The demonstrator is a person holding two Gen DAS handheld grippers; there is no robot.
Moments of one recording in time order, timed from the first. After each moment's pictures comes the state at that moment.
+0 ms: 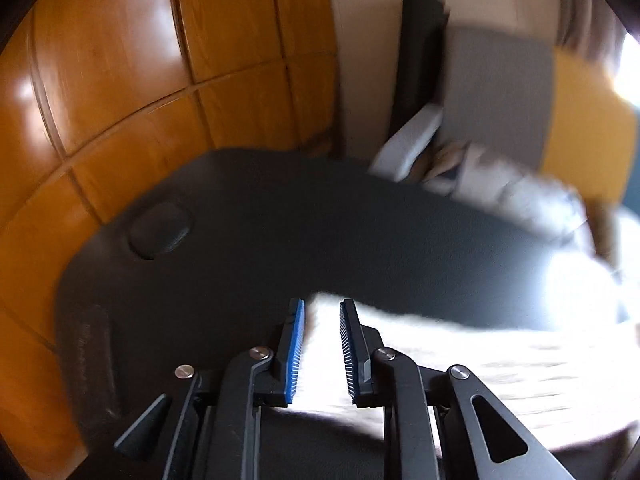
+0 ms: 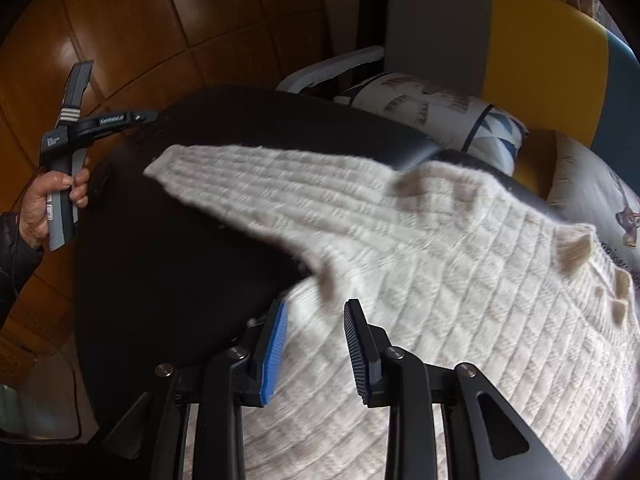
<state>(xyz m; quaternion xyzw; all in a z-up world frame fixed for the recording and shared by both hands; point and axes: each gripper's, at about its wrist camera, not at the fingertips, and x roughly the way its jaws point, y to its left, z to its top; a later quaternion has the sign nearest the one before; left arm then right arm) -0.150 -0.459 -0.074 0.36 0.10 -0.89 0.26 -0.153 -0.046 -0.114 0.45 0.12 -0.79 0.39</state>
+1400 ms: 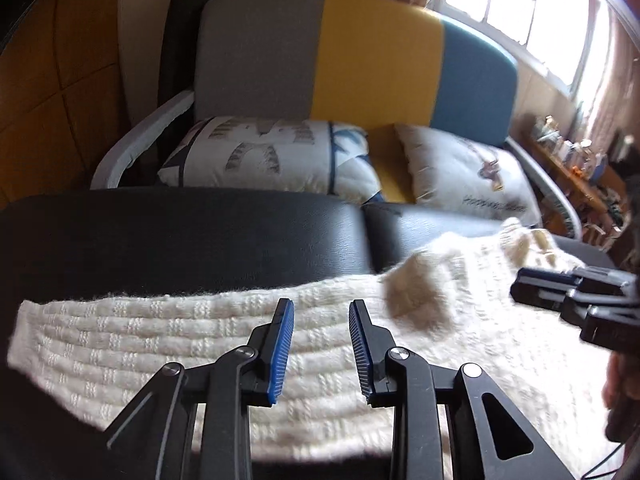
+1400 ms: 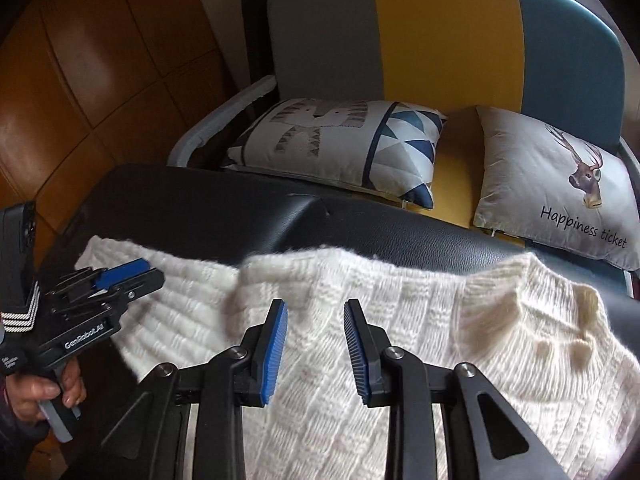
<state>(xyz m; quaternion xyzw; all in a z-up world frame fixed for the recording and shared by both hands) -0.264 -0.230 -0.104 0.42 0.06 -0.91 0.00 -0.290 -0.017 -0.109 0.46 0.02 -0.85 0.26</state>
